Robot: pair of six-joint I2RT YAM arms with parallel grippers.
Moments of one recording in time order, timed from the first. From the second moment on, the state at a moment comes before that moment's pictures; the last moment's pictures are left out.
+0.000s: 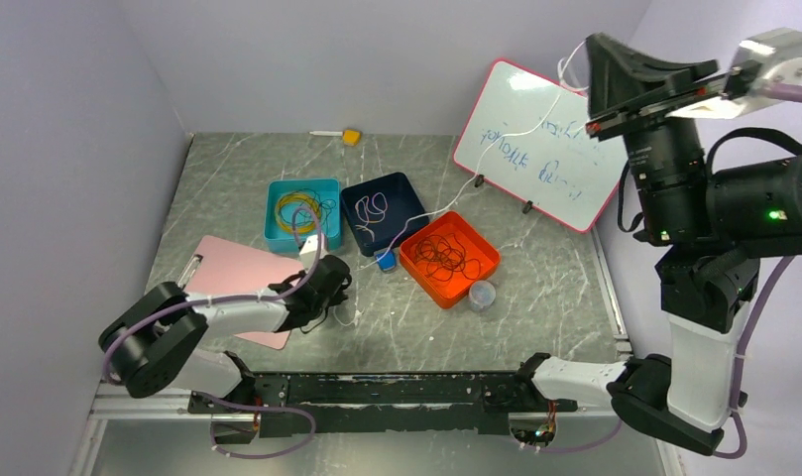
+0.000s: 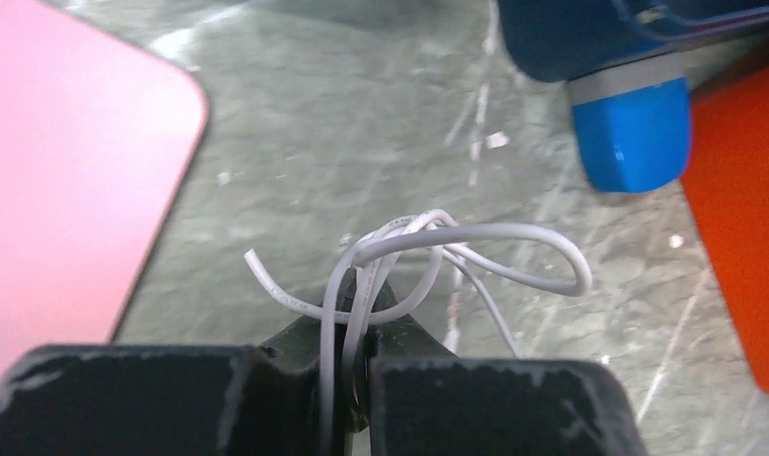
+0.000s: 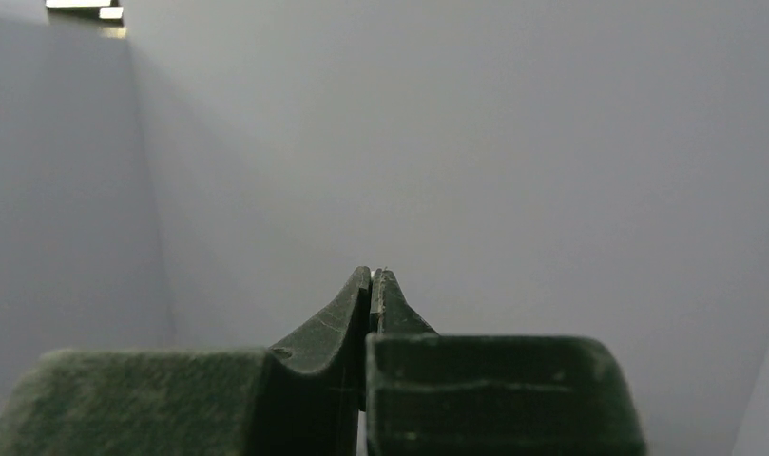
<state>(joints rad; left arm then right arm) -0.82 1.41 0.48 0.13 -0.47 -0.90 0.72 1.16 2.15 -0.31 0.29 -0.26</state>
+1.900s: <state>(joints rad) -0.75 0.88 0.81 -0.27 -0.33 -0.02 0.79 1.10 0.77 -0.11 -0.26 0.25</state>
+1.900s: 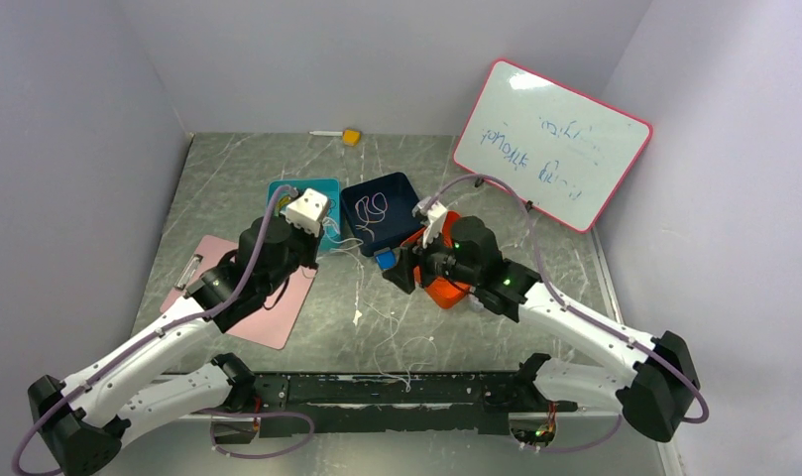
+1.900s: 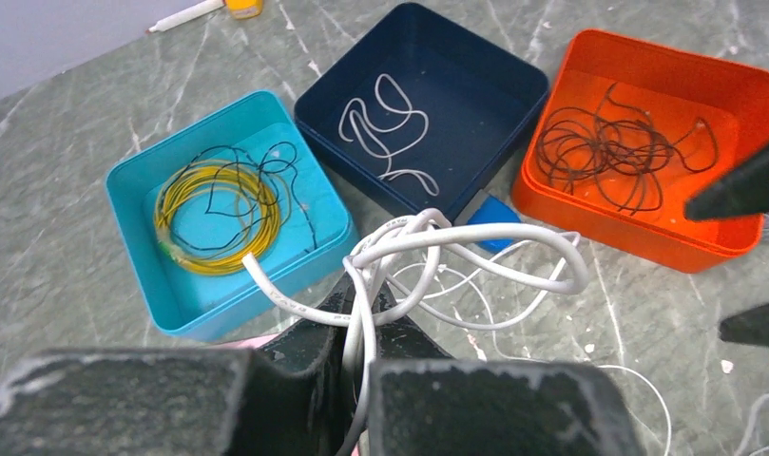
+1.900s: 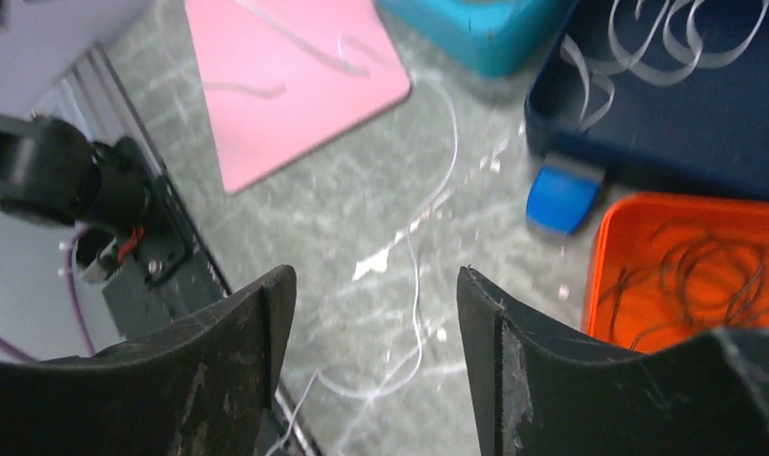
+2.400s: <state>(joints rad) -0.75 0.88 0.83 -0.27 -0.23 -0.02 0.79 1.37 0.80 0.40 -0.33 0.17</state>
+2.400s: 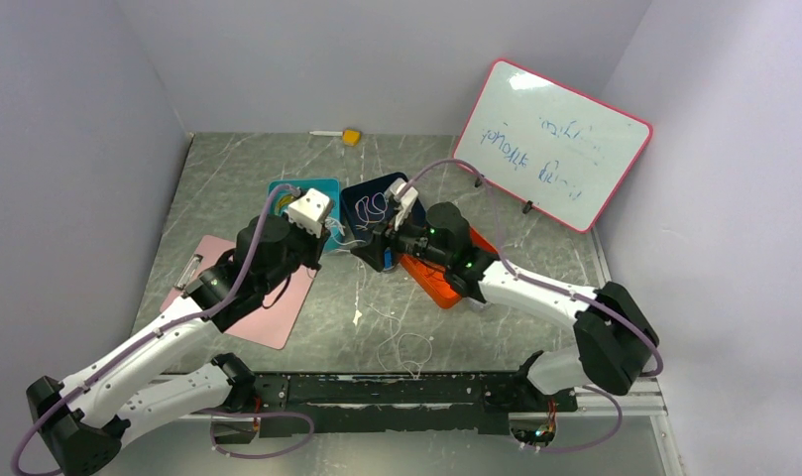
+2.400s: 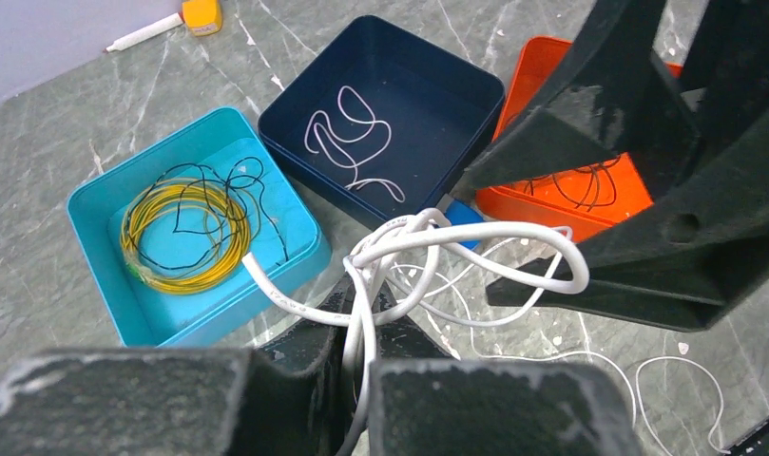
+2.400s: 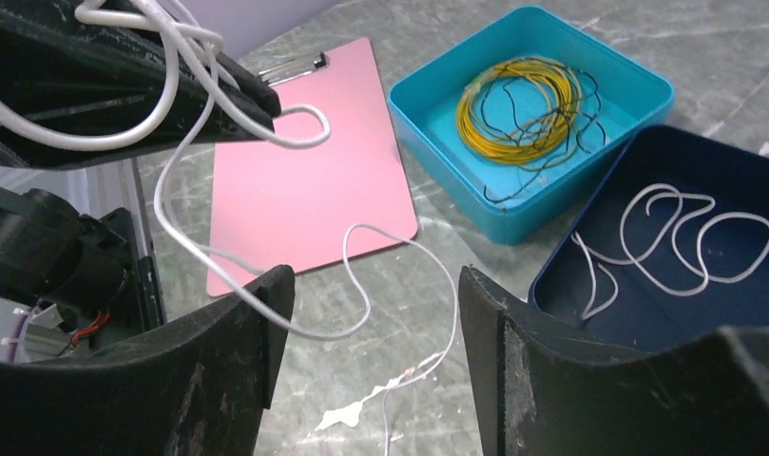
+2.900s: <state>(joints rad) -0.75 0.84 0.81 -0.25 -0.20 -0.08 0.79 1.42 0.85 0.42 -0.27 0.17</state>
